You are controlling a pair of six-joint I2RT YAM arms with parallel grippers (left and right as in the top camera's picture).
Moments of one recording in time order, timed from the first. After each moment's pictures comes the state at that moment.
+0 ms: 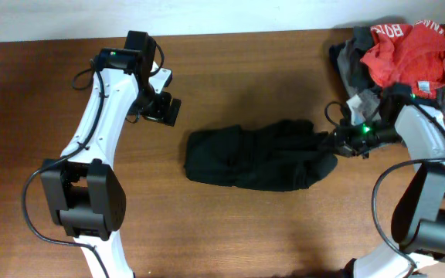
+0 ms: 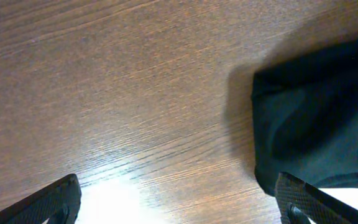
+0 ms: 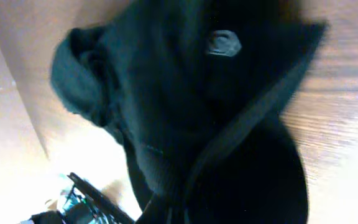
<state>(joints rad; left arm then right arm) -0.16 2.06 1.90 -1.27 0.02 0.15 -0.26 1.83 1.32 -1.13 -0.72 -0.12</state>
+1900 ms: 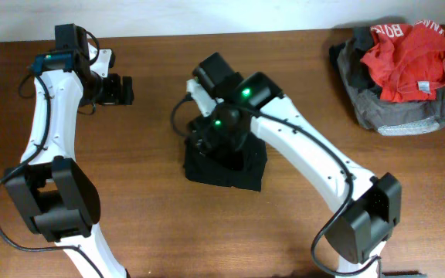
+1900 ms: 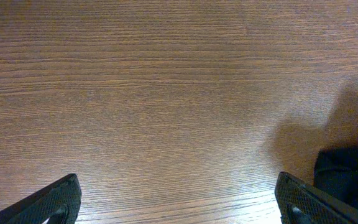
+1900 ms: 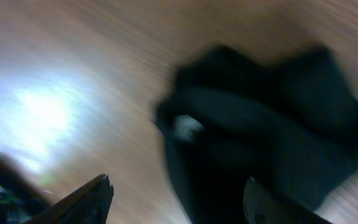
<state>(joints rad) 0.11 2.06 1.90 -1.08 0.12 0.13 0.63 1.95 1.91 -1.20 -0.19 0.12</state>
